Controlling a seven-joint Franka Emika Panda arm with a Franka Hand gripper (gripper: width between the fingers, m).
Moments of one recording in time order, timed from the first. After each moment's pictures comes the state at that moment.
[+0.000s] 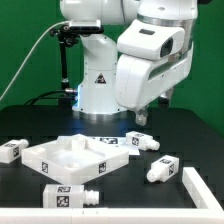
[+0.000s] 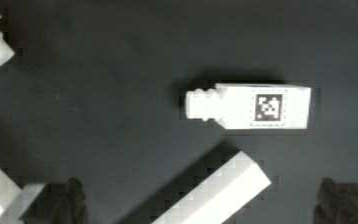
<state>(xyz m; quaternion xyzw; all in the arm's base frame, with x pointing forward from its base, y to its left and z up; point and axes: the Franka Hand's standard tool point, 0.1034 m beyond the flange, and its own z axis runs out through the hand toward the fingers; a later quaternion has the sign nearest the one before) 0.550 0.070 0.139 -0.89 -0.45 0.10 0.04</state>
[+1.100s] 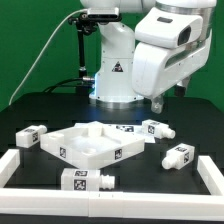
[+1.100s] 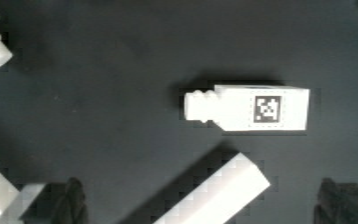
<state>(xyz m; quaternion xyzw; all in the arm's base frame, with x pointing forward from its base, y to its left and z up) 0.547 0.061 0.136 -0.89 -0.44 0.10 0.04</state>
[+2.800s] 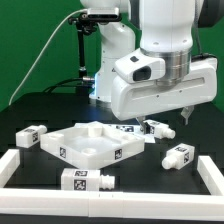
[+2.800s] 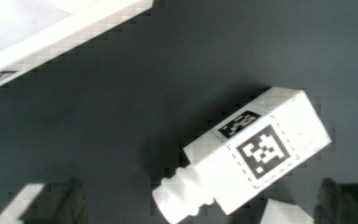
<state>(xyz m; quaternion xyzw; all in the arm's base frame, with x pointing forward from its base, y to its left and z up) 0.497 0.073 0.072 -0.98 -0.15 0.09 0.06</state>
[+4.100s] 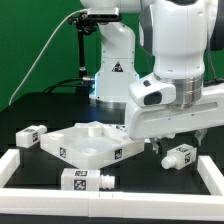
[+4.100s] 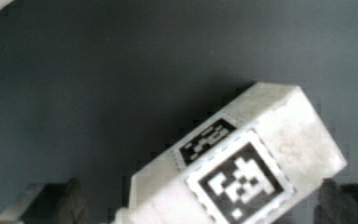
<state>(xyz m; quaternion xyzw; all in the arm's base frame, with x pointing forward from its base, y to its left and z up) 0.493 0.103 0.026 -0.99 -0.10 0.09 0.06</state>
